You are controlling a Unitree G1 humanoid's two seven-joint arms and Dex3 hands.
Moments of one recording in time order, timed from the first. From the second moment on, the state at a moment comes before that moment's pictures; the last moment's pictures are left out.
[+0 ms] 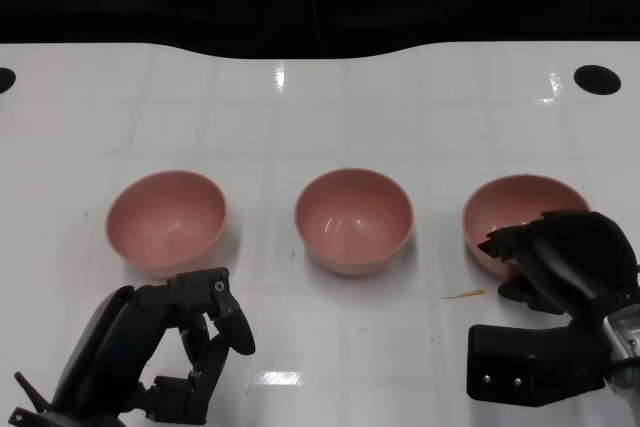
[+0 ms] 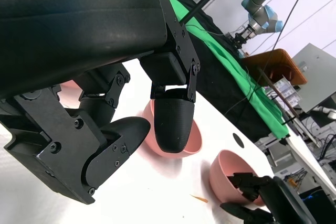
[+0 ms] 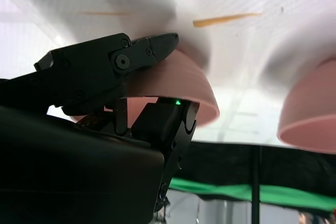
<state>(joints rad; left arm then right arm) 0.18 0.20 -0.05 -0.02 0.24 -0.51 -0.09 -0.34 -0.35 0.40 0.45 -0.92 -0.04 -0.29</state>
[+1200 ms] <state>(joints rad) 0.17 0.19 -0.05 -0.02 0.25 -0.51 -0.09 -0.39 -0.27 0.33 0.02 -0.81 0.01 -0.14</state>
